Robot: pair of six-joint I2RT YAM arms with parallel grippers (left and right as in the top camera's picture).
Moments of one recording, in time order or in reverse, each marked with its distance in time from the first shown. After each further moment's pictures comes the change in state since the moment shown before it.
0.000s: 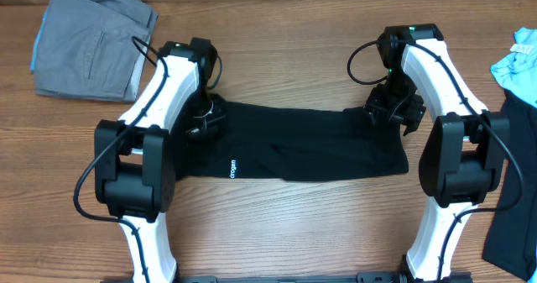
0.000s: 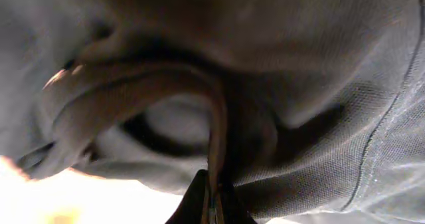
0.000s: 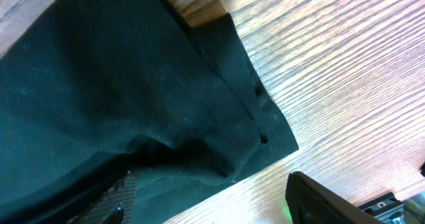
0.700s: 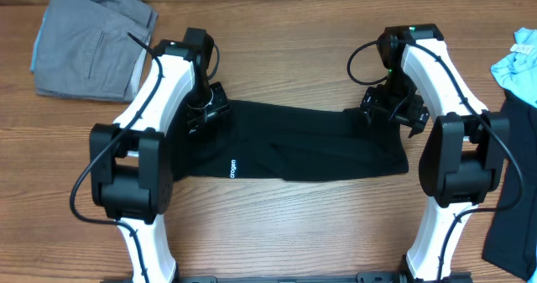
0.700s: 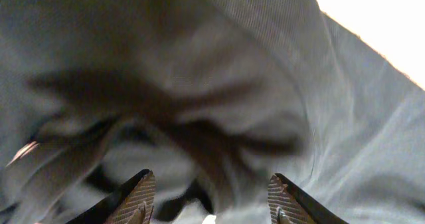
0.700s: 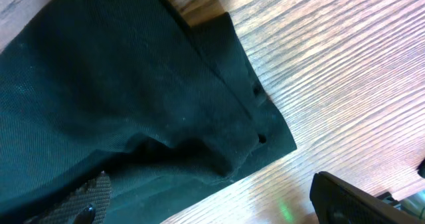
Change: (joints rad) left arm 0.020 -0.016 0.005 0.157 0.069 0.053; right arm 0.000 0.001 0.000 0.001 0.005 -0.005
